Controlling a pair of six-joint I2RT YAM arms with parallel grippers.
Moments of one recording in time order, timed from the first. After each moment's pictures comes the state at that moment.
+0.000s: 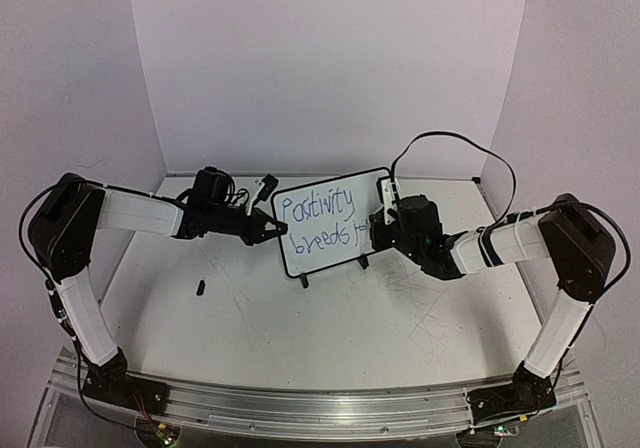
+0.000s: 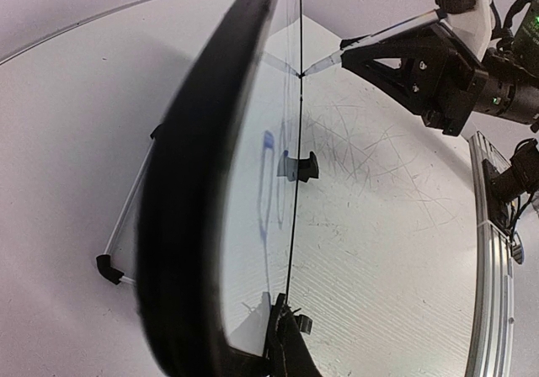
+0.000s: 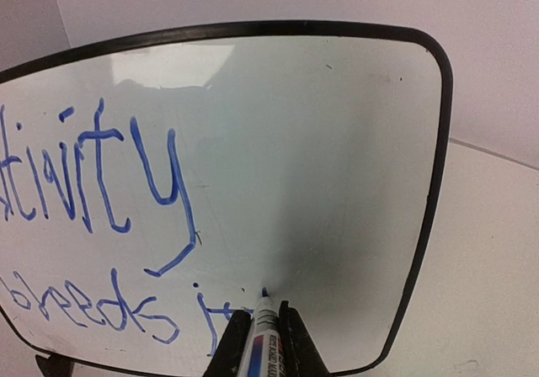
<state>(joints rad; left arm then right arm) -0.51 1.80 1.05 0.17 0.65 0.00 0.70 1.77 0.90 0.51 0.30 0.13</state>
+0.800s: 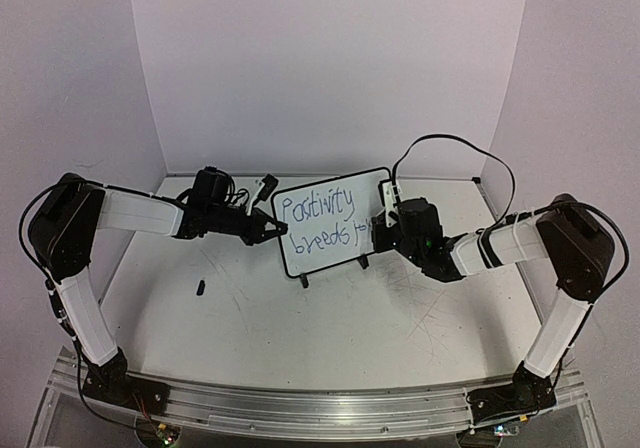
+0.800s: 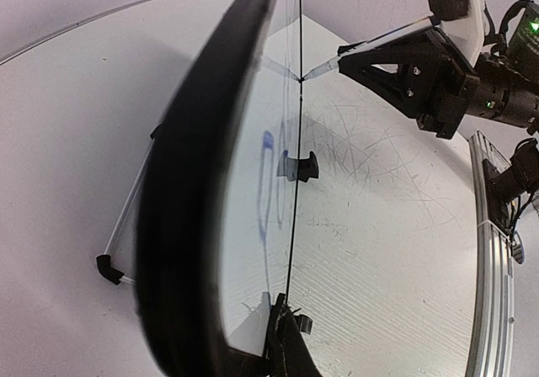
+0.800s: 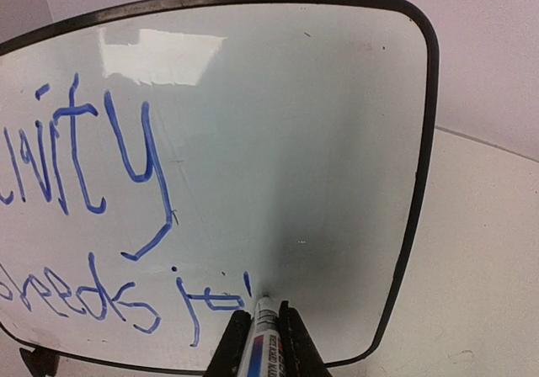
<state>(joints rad) -0.51 1.80 1.05 0.17 0.65 0.00 0.70 1.77 0.88 0.52 0.31 0.13</state>
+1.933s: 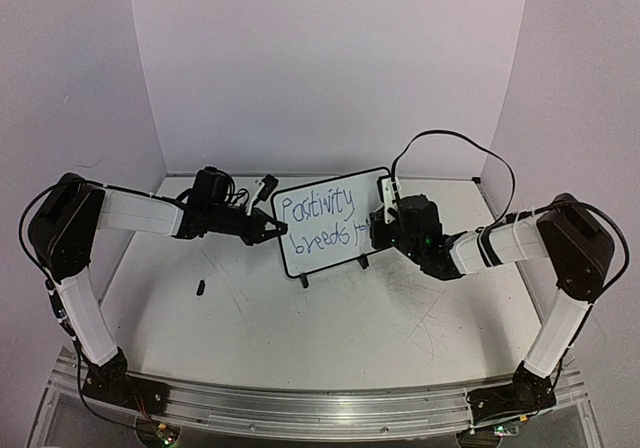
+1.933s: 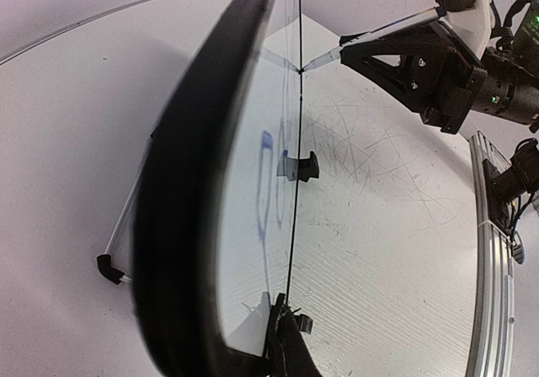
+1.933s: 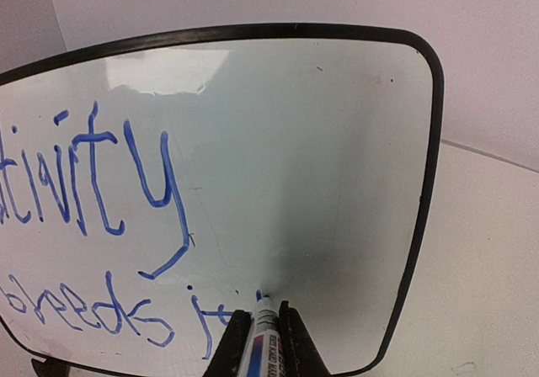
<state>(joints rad) -0.51 1.80 1.05 0.17 0.65 0.00 0.70 1.77 0.90 0.54 0.31 0.12</state>
